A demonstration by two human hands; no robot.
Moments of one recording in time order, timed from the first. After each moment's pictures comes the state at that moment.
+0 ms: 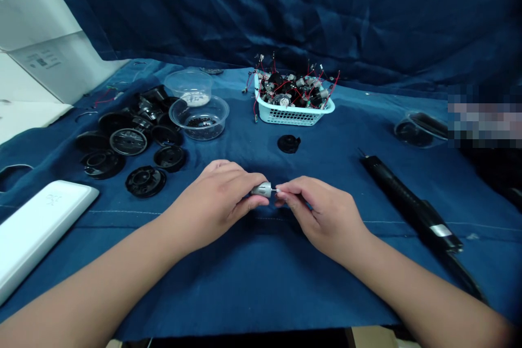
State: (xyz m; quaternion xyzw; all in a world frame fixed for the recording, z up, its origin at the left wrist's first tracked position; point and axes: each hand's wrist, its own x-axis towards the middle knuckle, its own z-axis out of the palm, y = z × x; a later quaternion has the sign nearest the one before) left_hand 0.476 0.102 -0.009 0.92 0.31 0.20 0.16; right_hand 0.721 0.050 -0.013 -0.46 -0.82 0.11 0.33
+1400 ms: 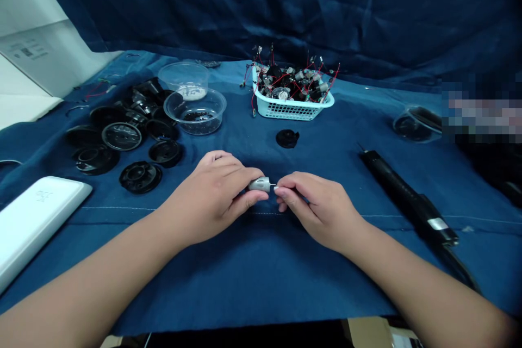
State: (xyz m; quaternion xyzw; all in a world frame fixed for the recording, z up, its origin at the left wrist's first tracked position) left_hand 0.476 0.103 -0.008 0.92 0.30 0.21 0.14; right_hand 0.726 0.058 -0.012 -0.43 -0.83 0.20 0.30
